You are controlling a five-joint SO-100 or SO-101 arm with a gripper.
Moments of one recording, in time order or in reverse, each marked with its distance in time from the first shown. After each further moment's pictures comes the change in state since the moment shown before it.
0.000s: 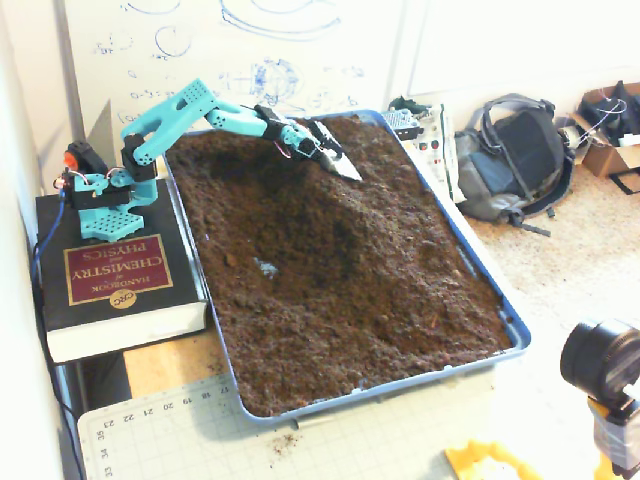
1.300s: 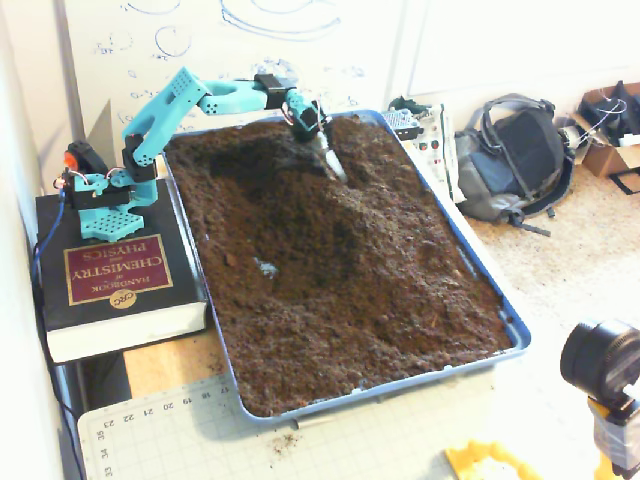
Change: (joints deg) arm 6.0 16.9 -3.7 23.6 4.7
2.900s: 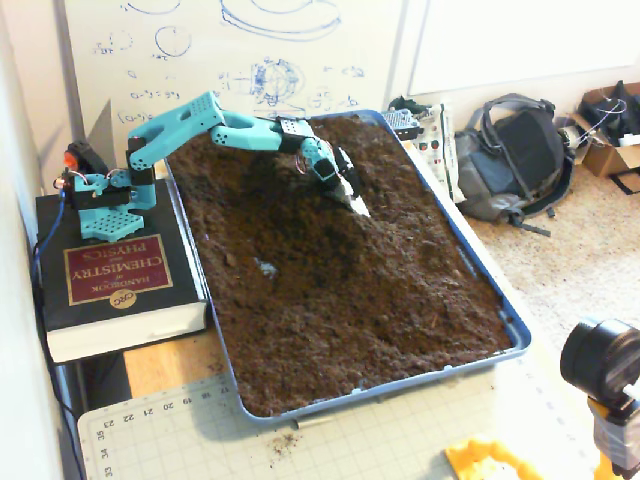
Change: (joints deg) arm 10.5 -15.9 -5.7 2.4 -12.5
